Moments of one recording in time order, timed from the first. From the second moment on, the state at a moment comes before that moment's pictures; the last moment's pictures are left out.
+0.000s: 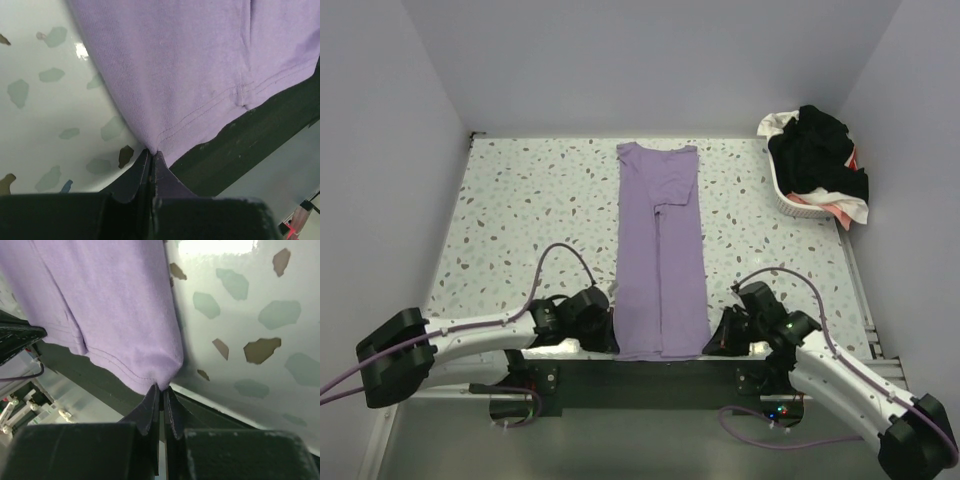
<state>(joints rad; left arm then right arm) -1.04 1.10 0.38 -0.25 0.13 -0.94 0.58 0.67 0.21 -0.59 -0.41 0.93</state>
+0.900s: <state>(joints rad) -0.69 1.59 0.95 -0.19 0.08 -0.83 0.51 1.47 0.89 -0.26 -0.12 0.81</state>
